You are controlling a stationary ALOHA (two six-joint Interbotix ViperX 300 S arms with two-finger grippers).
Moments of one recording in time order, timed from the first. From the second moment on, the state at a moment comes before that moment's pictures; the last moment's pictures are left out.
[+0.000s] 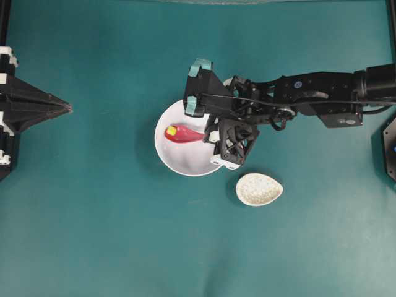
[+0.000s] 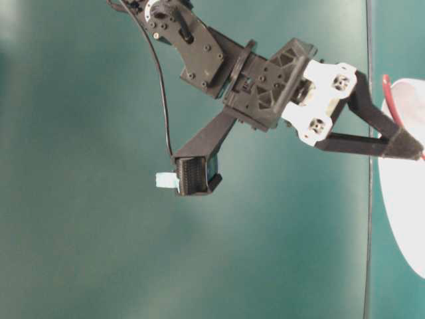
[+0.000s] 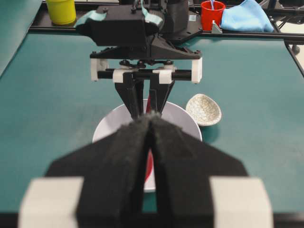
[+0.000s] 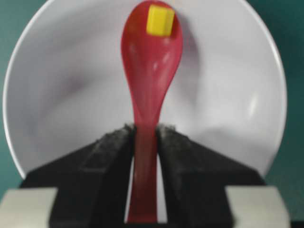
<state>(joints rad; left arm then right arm) 0.04 -1.03 1.15 0.01 -0.05 0.00 -0.10 0.12 0.43 0.17 0.40 0.01</state>
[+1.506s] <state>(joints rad) 0.04 -1.03 1.15 0.01 -0.05 0.00 -0.09 -0.07 0.62 0.17 0.33 0.01</state>
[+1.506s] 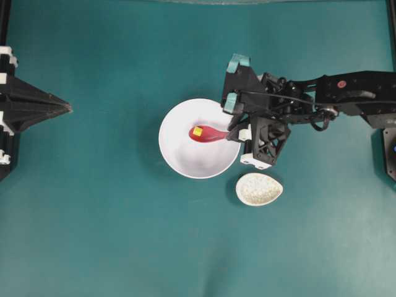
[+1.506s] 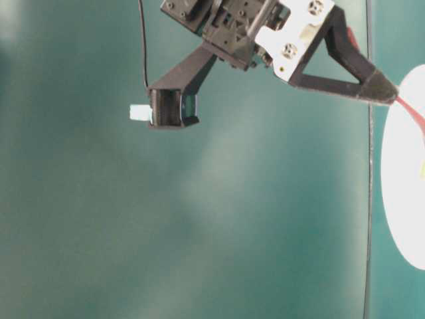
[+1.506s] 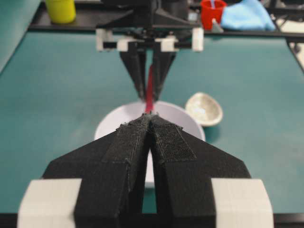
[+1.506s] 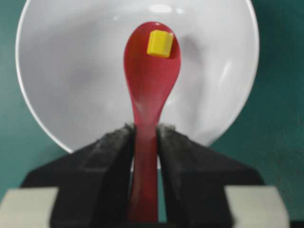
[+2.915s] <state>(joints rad) 0.04 -1.03 1.15 0.01 -0.05 0.00 -0.08 -0.25 0.64 0.02 0.35 -0.01</state>
